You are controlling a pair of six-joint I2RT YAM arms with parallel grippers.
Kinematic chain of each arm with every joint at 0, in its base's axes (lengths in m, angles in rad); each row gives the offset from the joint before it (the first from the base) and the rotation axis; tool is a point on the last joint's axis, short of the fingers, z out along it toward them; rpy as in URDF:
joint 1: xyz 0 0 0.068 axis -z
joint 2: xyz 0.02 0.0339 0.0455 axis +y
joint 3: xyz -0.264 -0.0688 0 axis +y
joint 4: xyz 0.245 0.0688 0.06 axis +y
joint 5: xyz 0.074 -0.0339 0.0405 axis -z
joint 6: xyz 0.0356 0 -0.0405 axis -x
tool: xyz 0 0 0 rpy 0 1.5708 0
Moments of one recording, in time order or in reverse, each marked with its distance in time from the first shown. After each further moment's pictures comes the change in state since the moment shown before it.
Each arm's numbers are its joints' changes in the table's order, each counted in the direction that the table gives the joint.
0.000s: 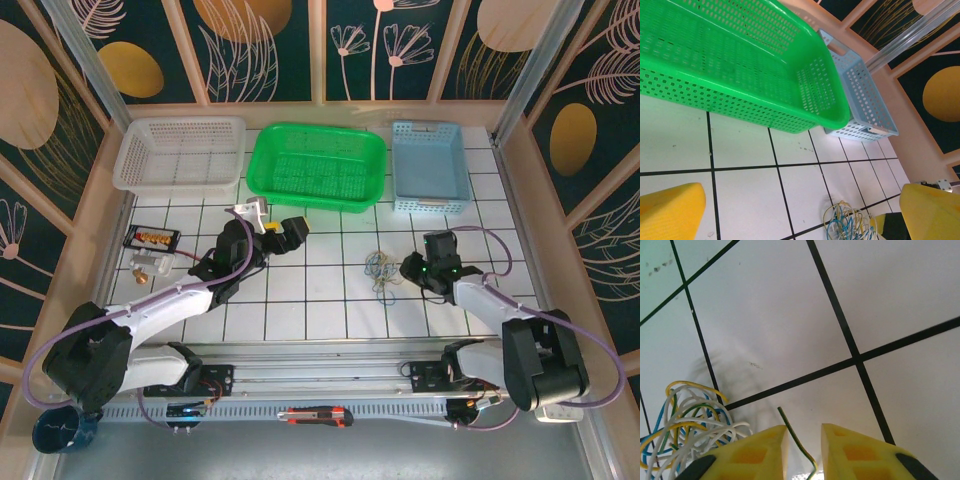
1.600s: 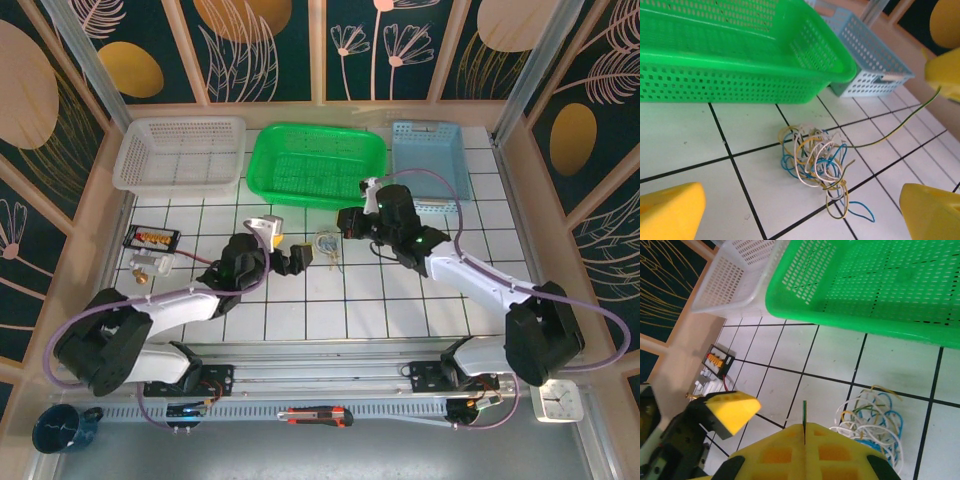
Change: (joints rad) left arm 0.014 0.105 0.124 -0.174 0.098 -0.345; right arm -0.368 0.143 -0.433 -0.185 -0.147 0.084
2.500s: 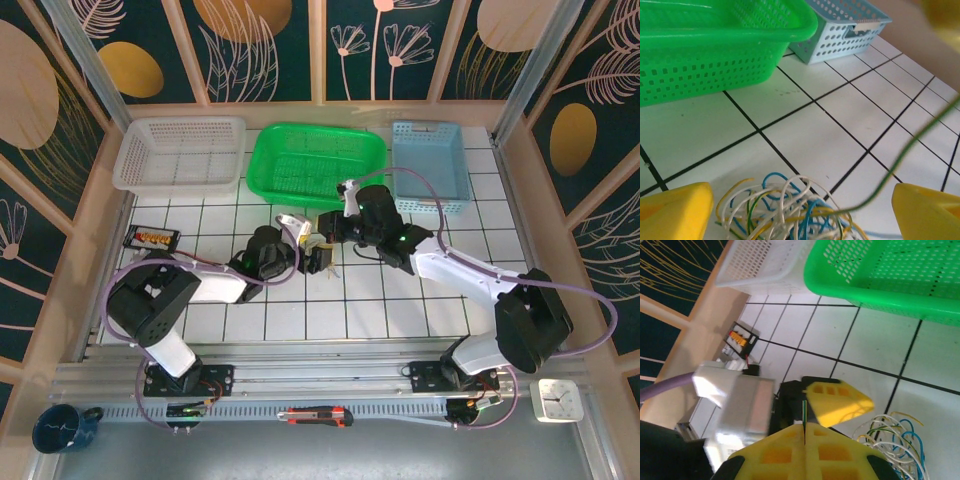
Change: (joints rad) left arm 0.037 0.322 -0.142 -0.182 0.111 -0.130; right arm -0.096 0.079 -0.076 -0.012 -0.032 -0.007
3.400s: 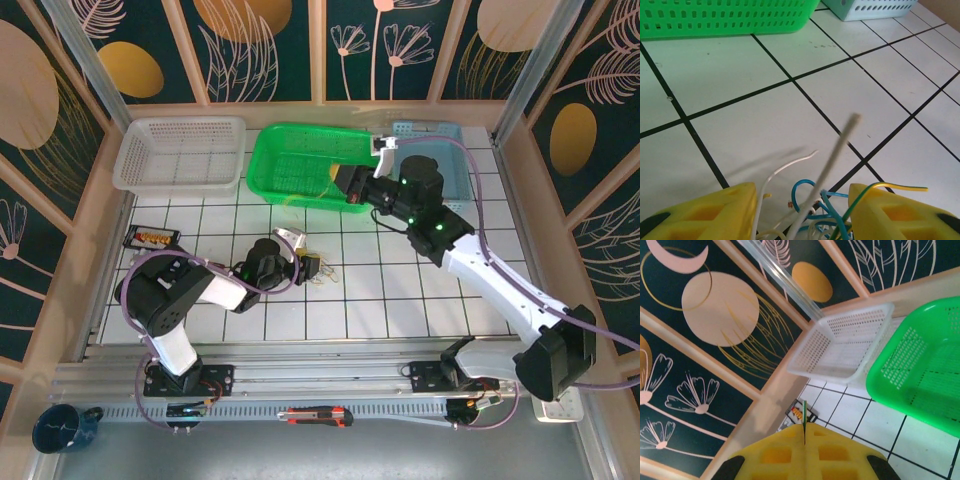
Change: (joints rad) left arm 0.000 0.076 0.102 -0.079 -0.053 0.015; right arm 0.118 -0.181 -0.149 -0.056 -0.040 -0.073
